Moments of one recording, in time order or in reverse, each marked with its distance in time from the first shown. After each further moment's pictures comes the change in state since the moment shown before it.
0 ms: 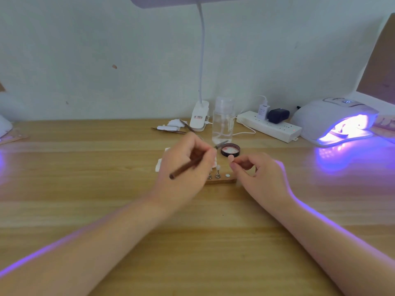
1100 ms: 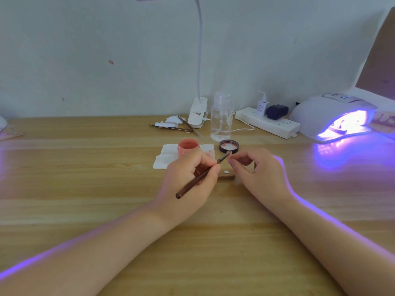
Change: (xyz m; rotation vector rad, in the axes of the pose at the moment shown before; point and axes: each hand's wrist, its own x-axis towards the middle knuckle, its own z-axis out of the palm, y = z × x) left_hand -0.022 -0.010 0.007 0.075 -0.072 0.113; right_hand 0.000 0.000 -0.002 -0.019 -0.028 -0.009
